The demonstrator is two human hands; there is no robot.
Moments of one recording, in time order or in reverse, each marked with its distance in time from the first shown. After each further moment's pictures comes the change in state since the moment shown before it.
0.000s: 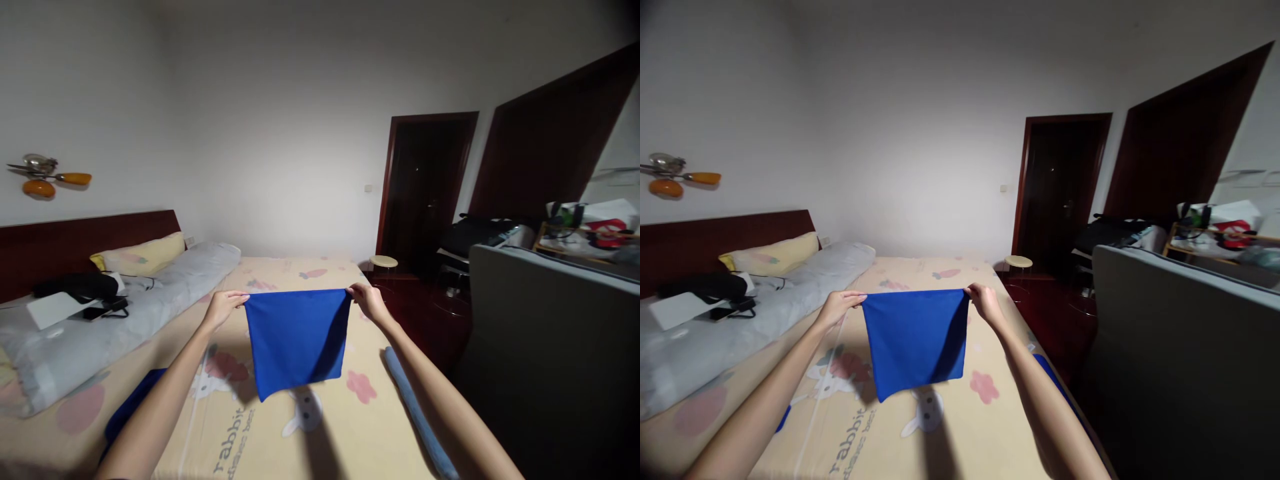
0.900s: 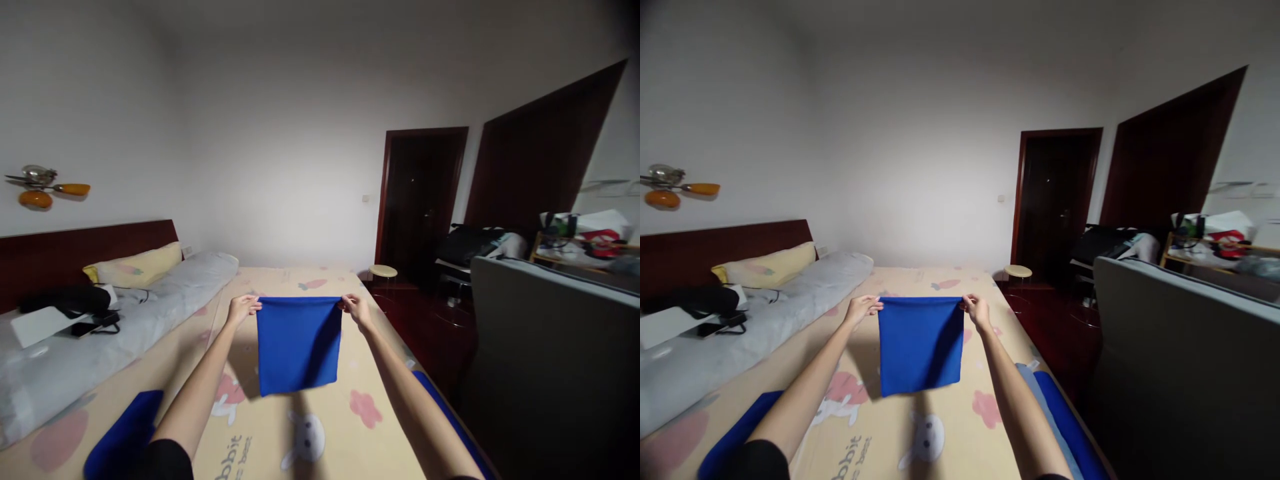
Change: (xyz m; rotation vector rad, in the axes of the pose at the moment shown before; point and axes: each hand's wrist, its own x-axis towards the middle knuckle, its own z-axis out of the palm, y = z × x) left_hand 0.069 -0.048 0.042 -0.045 0.015 -0.035; right_hand 0.037 0.044 0.060 0.424 0.080 0.302
